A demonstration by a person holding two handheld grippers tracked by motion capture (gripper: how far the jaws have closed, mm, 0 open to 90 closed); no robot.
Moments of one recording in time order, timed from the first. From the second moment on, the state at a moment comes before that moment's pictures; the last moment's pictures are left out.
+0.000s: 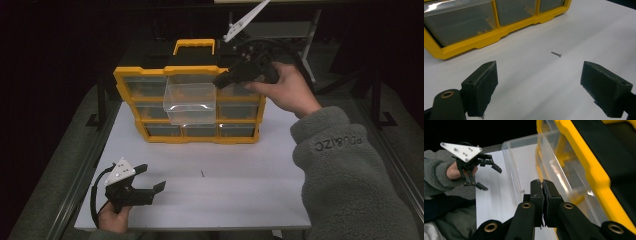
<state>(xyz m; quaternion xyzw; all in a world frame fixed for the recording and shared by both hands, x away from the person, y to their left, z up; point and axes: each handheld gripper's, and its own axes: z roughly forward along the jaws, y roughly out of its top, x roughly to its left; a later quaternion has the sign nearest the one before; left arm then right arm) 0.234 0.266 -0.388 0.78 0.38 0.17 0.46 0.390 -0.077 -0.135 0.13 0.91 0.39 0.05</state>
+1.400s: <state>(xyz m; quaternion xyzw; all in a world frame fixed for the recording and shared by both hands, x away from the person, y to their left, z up) 0.233 0.267 -0.387 0.79 0.38 0.18 0.45 0.383 -0.093 -0.139 0.16 0.90 0.39 0.05</state>
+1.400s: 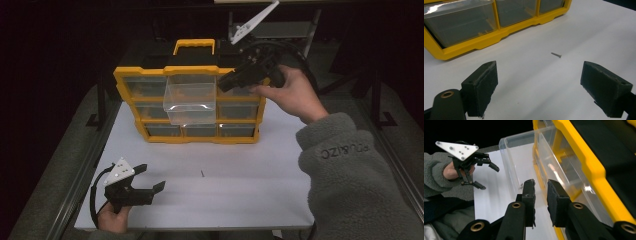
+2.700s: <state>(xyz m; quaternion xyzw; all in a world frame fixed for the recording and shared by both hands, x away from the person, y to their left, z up) 0.233 0.266 -0.388 0.79 0.38 0.18 0.45 0.352 -0.139 -0.324 0.20 0.90 0.38 0.02</state>
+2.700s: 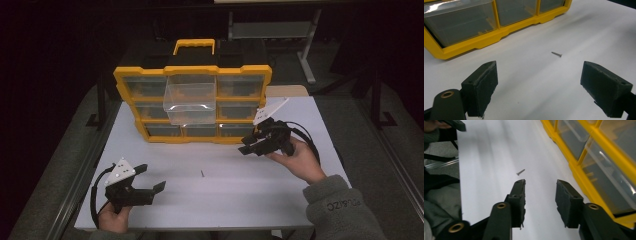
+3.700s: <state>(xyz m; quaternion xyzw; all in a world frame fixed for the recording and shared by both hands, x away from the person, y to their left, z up) 0.234 0.266 -0.388 0.79 0.37 0.18 0.46 0.347 -0.031 -0.428 0.17 0.93 0.33 -0.01</state>
